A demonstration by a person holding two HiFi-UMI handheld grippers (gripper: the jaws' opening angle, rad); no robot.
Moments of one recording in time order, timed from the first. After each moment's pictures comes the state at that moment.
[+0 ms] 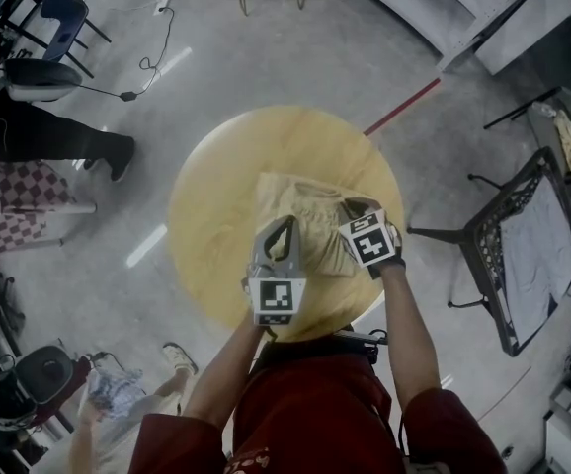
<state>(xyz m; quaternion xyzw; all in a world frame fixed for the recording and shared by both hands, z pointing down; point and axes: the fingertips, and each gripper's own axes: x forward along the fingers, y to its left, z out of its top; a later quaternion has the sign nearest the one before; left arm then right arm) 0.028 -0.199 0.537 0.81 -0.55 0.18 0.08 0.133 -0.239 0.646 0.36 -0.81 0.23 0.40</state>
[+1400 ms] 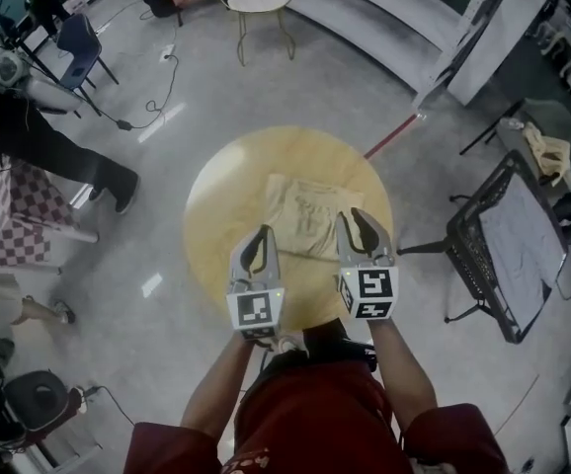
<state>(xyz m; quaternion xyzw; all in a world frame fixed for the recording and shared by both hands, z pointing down) -0.042 -0.116 0.431 0.79 -0.61 0.08 0.02 0.114 -0.145 0.432 0.56 -0.82 0.07 0.11</state>
